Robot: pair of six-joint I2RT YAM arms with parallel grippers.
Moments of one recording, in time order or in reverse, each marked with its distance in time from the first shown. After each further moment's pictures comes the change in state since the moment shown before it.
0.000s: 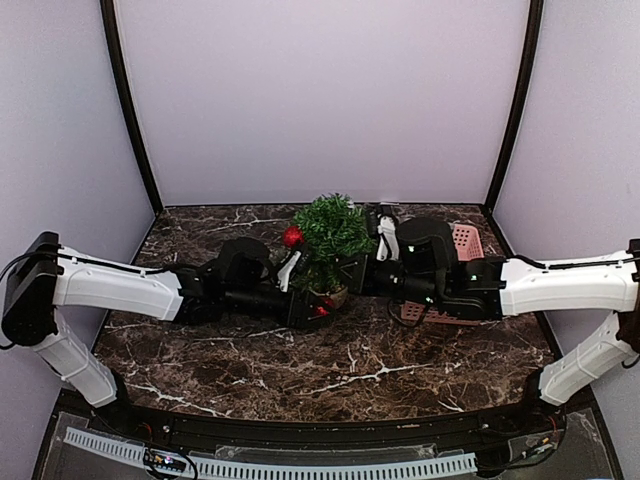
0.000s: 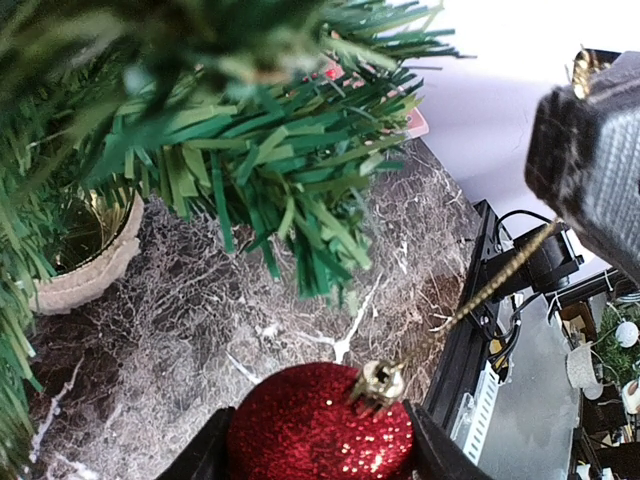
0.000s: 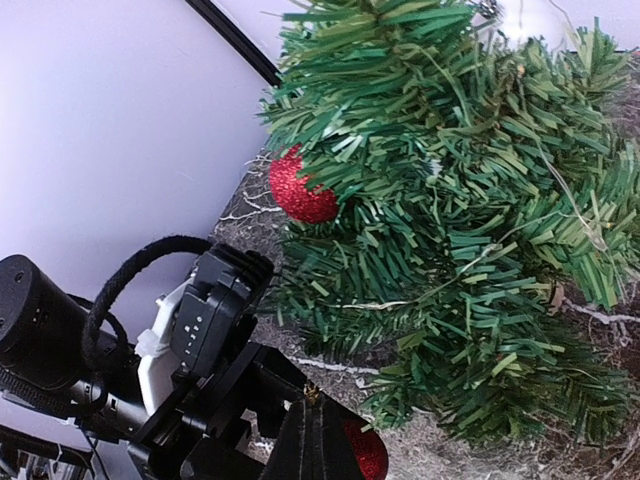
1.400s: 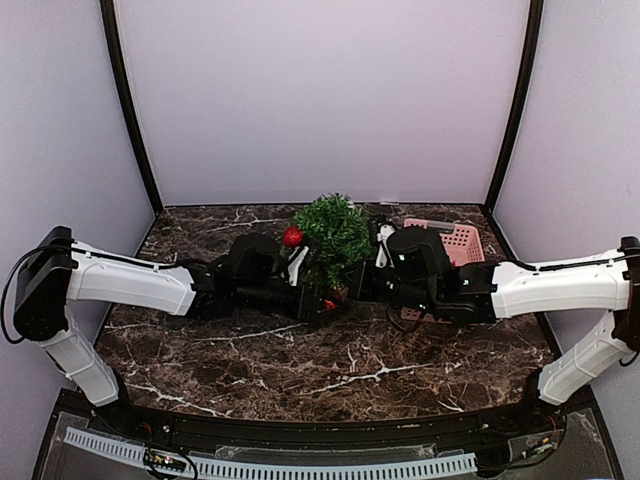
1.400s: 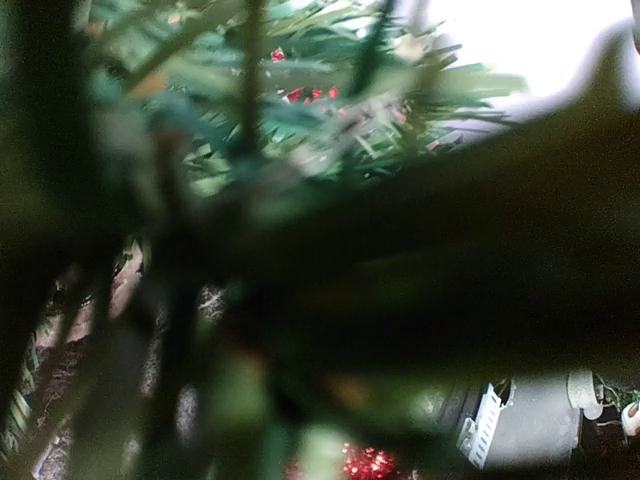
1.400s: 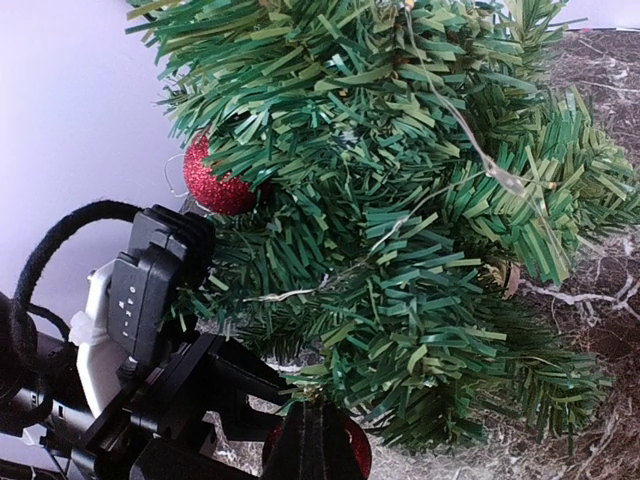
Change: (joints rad) left arm 0.000 0.078 0.072 0.006 -0.020 -0.024; right arm 0.000 0.037 -0.016 -0.030 0.091 0.033
